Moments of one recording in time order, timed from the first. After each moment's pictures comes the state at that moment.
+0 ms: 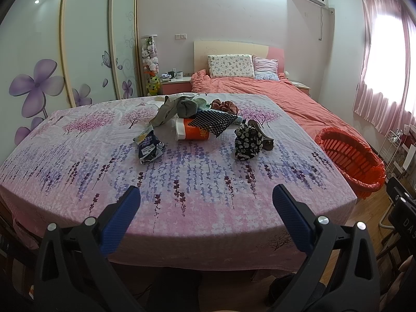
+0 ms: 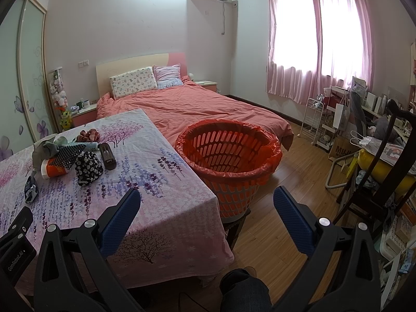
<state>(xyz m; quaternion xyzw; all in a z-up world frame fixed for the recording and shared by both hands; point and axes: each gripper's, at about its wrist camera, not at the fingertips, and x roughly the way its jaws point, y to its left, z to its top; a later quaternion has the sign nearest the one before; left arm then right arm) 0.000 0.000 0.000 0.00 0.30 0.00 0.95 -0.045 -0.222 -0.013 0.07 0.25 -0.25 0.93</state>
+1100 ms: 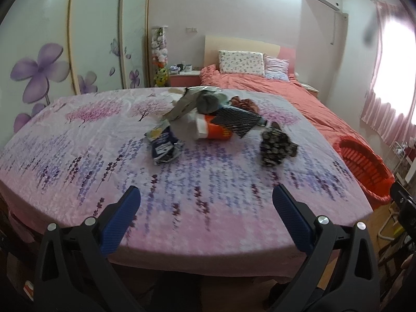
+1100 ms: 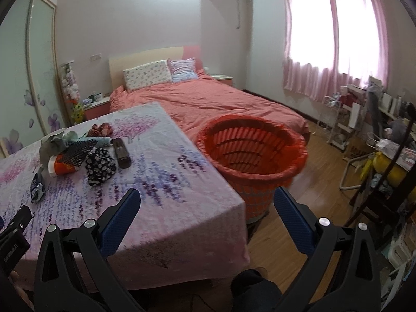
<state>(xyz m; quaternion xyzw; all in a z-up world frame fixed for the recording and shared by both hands) 0.037 0.045 -0.015 -0.03 0.31 0.02 0.95 -0.006 -0.213 -0.020 0.08 0.26 -0.19 0.94</state>
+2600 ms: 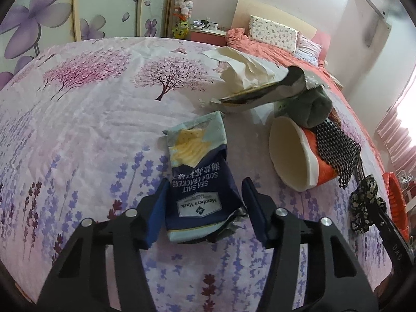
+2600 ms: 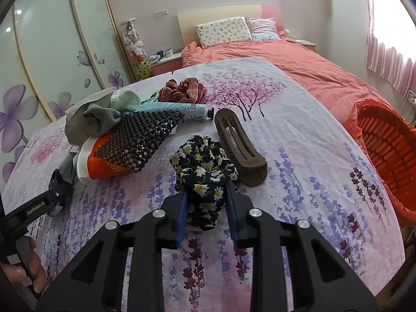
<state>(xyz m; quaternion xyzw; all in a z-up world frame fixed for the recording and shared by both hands) 0.213 0.156 -0.073 -0.12 0.43 0.04 0.90 0.158 -0.140 -0.070 0.09 0.37 0.01 0.92</state>
